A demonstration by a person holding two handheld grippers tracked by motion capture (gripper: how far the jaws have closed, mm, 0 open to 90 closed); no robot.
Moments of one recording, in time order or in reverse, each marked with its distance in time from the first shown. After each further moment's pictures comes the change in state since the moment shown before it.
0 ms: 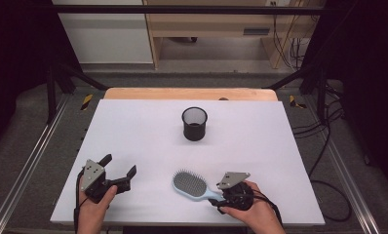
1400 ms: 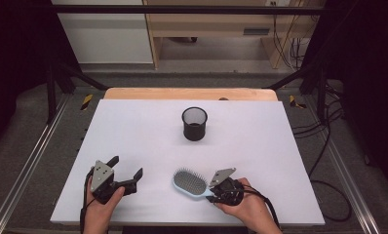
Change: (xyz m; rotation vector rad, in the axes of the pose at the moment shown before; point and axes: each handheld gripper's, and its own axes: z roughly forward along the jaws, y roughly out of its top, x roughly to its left) left arm -0.013 -0.003 0.007 0.038 -0.015 0.035; right arm -0.003 0.012 0.020 0.128 0.042 -0.022
